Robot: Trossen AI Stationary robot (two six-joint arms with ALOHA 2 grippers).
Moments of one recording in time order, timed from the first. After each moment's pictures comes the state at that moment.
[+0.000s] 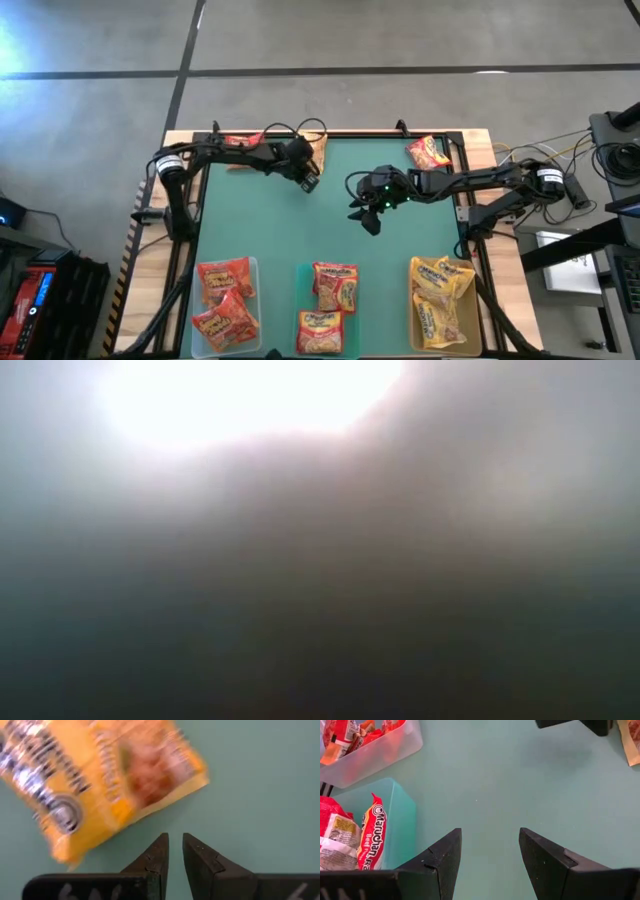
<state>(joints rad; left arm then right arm) 0.47 1.87 1.13 -0.31 -0.08 -0.29 -0.17 1.40 0.79 -0.06 -0.24 0.22</state>
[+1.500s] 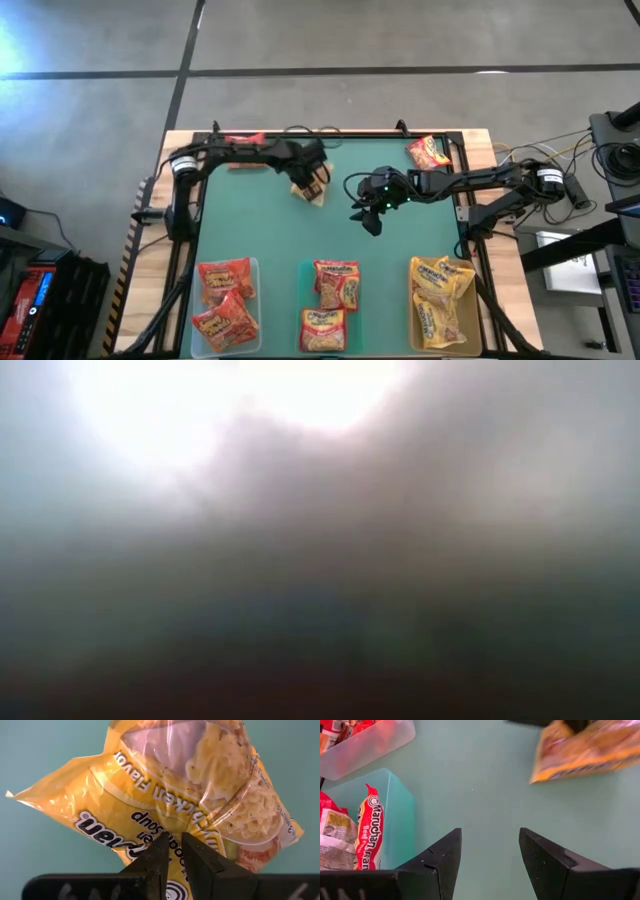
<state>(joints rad) 0.39 2.00 1.38 -0.67 -0.05 -0.17 -0.17 1.40 0.79 -0.10 -0.23 0.22</state>
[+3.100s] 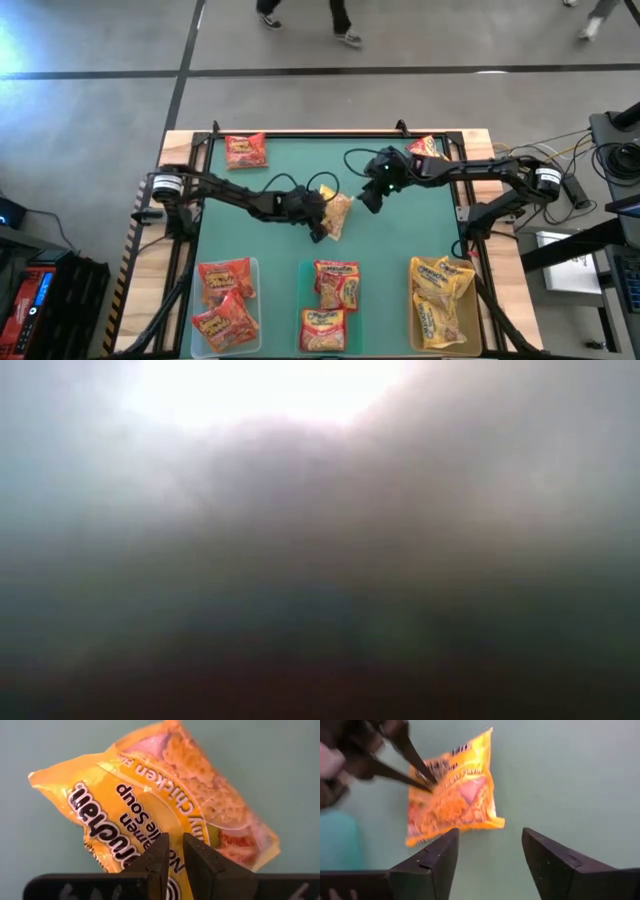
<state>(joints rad) 0.04 1.85 0.94 0.09 -0.23 -0.37 -0.38 1.43 0.78 -0.17 -0.24 0.28</state>
